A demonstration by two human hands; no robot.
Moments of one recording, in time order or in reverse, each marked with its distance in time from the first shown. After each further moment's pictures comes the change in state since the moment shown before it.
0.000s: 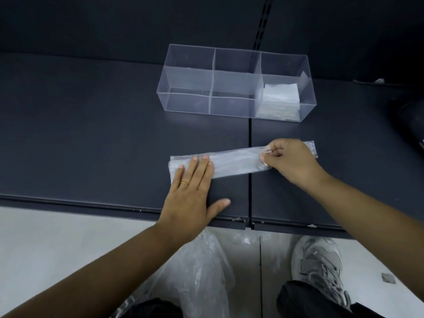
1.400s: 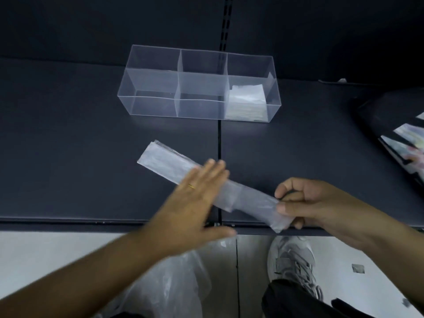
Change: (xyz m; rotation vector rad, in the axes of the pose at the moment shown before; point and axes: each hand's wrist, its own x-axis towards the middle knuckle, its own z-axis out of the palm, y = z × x) left_hand 0.013 0.039 -0.020 -0.261 0.057 0.413; right_hand -0.099 0.012 -0.075 0.538 -0.428 0.313
